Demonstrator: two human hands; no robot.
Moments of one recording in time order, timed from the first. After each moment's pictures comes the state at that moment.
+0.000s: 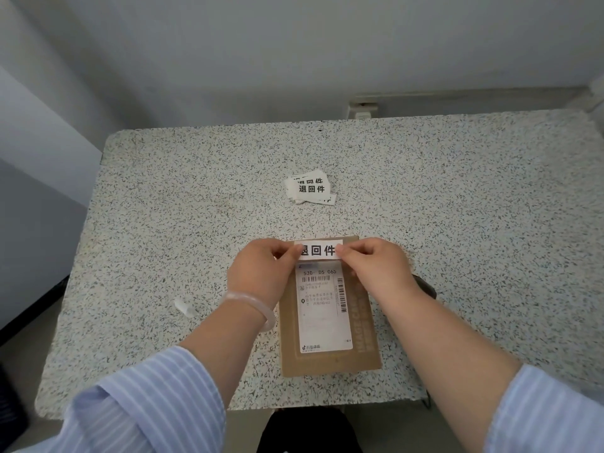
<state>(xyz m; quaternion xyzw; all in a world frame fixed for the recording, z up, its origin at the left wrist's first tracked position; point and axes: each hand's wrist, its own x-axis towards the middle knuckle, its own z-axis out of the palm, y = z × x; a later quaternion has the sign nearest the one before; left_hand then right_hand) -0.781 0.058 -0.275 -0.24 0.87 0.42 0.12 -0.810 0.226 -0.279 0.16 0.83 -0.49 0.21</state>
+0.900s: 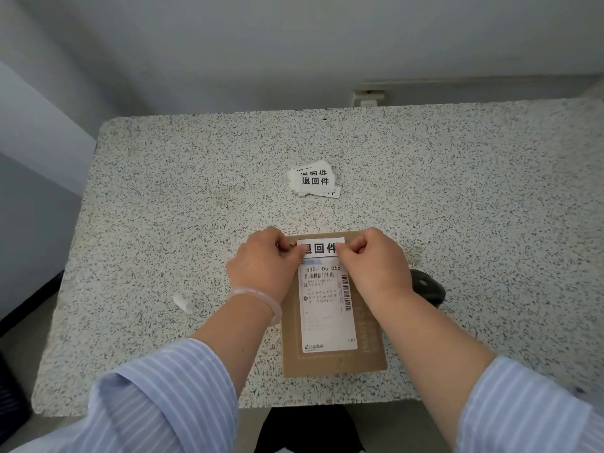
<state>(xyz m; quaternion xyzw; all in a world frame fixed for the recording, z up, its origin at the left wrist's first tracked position) -0.791 0.052 -0.313 -0.23 0.92 0.30 0.09 -0.814 0.213 -0.301 0.11 0.93 -0.33 0.15</state>
